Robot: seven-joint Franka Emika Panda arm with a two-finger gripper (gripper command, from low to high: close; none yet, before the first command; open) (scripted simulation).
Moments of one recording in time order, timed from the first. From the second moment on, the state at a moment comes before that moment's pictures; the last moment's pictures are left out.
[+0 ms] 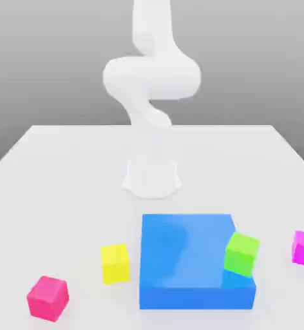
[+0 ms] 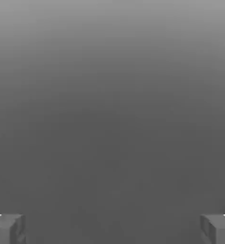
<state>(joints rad) 0.00 -0.71 -0.04 -2.31 0.02 2.33 0.78</state>
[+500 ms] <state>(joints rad) 0.00 -0.16 -0.22 -2.38 0.14 2.53 0.61</state>
